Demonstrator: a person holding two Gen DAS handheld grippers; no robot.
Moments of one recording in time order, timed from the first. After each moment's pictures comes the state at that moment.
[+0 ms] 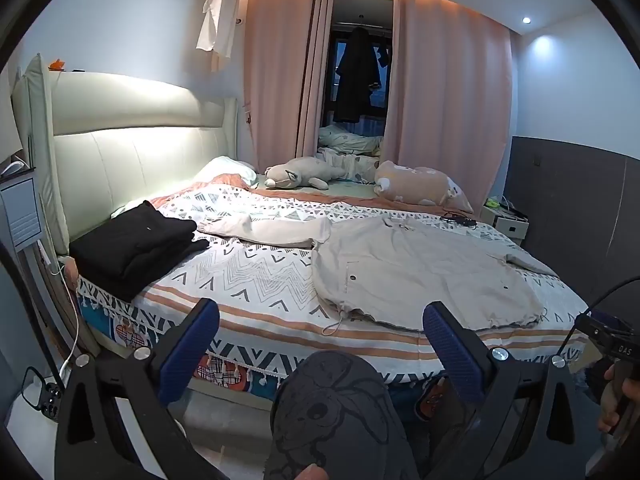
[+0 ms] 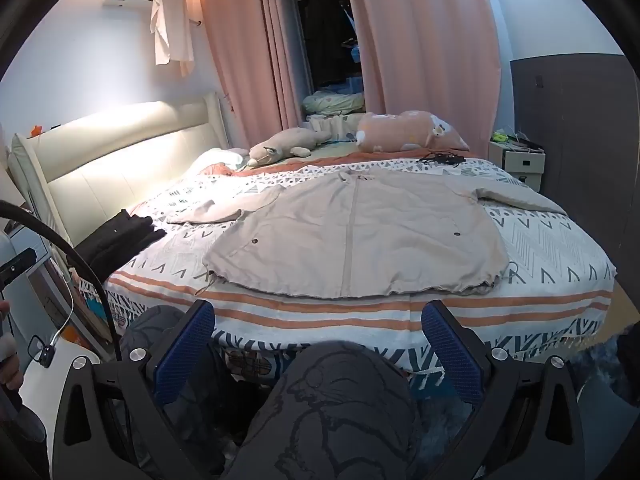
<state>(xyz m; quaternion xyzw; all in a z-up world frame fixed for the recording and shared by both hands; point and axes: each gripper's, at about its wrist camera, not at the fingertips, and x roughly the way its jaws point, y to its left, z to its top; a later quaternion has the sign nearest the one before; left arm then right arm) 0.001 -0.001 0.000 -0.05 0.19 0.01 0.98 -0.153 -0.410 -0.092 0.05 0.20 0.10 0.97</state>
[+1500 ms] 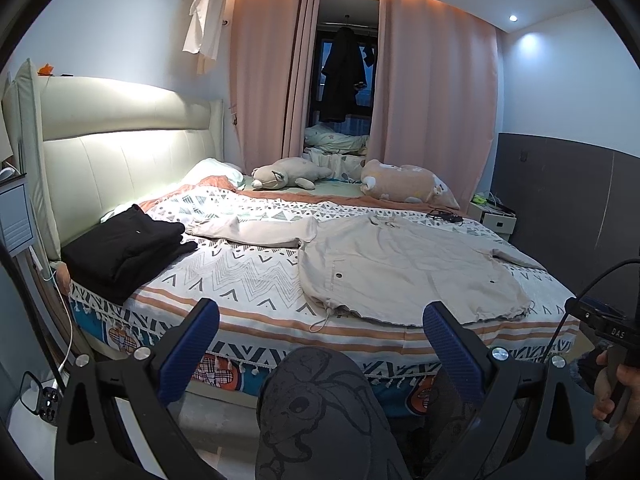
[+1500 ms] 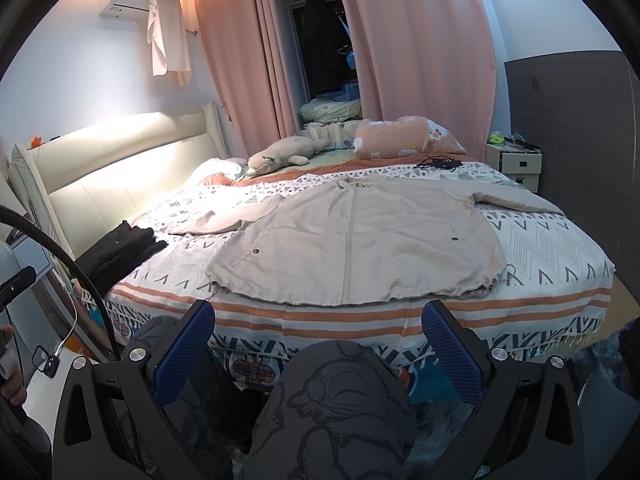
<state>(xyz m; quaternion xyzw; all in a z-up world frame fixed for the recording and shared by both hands) -0.013 -0.010 0.004 -0.04 0.18 -0.02 0.98 -0.159 -0.414 -0.088 0.06 0.19 0.10 0.98</state>
